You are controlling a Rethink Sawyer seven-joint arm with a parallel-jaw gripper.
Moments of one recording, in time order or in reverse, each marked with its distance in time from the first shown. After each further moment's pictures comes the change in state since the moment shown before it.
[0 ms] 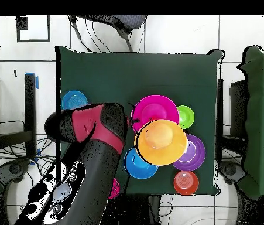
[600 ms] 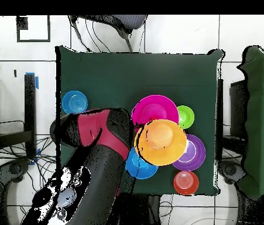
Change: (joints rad) arm -0.006 -0.014 -0.018 0.041 0.000 -0.012 0.000
